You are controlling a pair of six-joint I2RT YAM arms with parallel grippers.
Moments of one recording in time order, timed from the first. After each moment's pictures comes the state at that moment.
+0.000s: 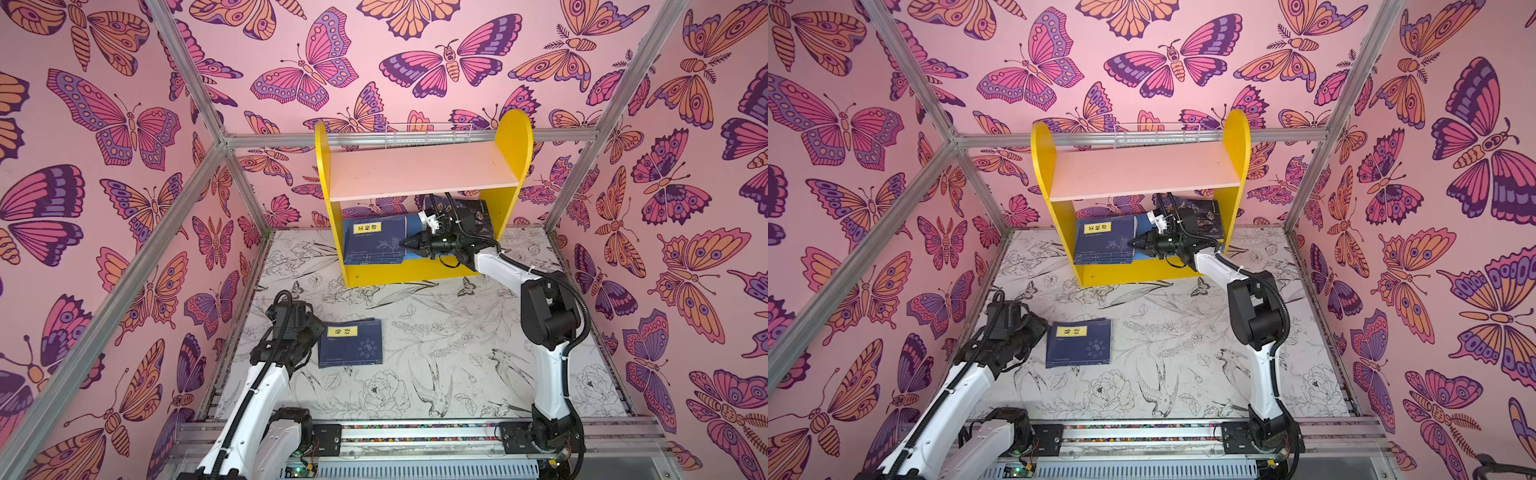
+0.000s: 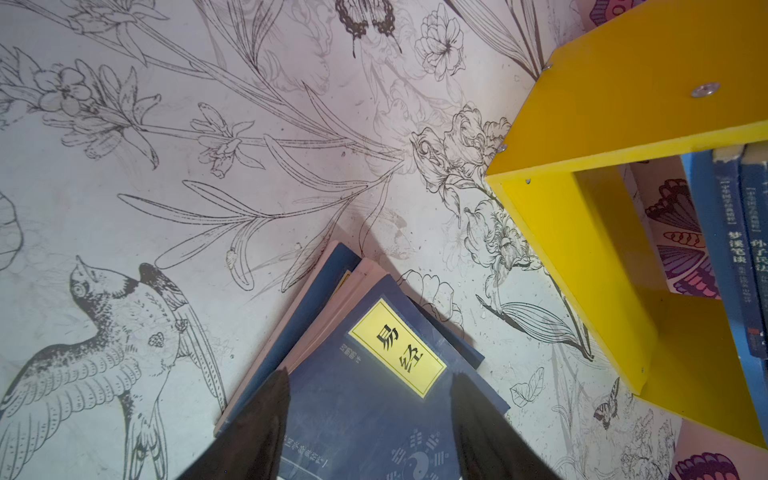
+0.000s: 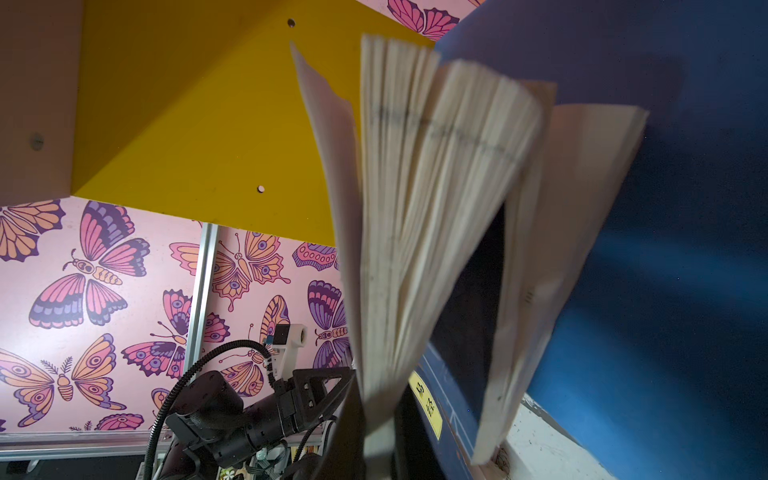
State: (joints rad) left arm -0.05 0.88 0.60 -0.61 -0.02 -0.95; right arm 0.40 2.13 1.69 0.08 -0.95 0.91
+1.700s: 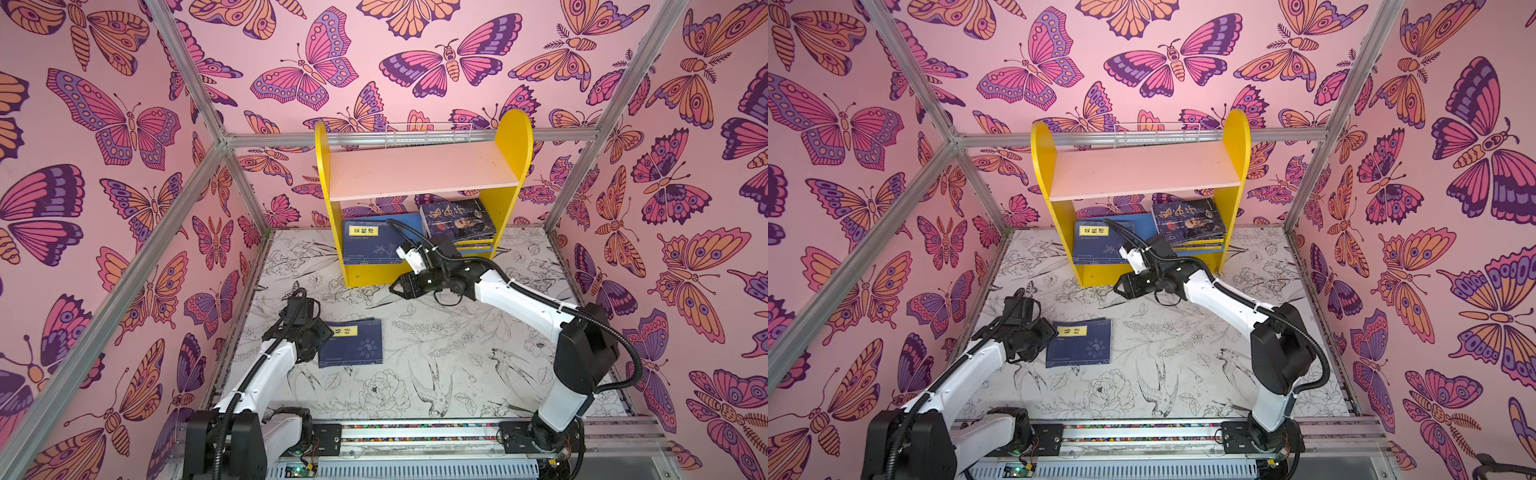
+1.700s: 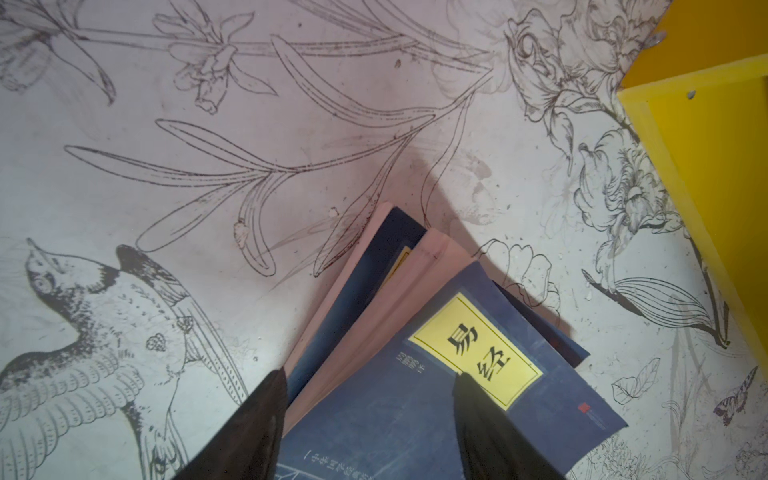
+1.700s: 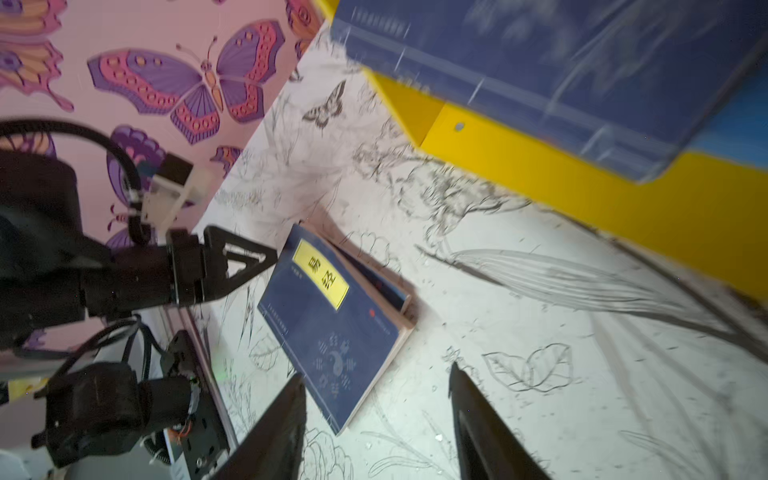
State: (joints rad) left arm -0.05 1.13 0.60 -0.60 0.03 -0.86; right arm 0.71 1.77 1.41 -0.43 -0.41 0.29
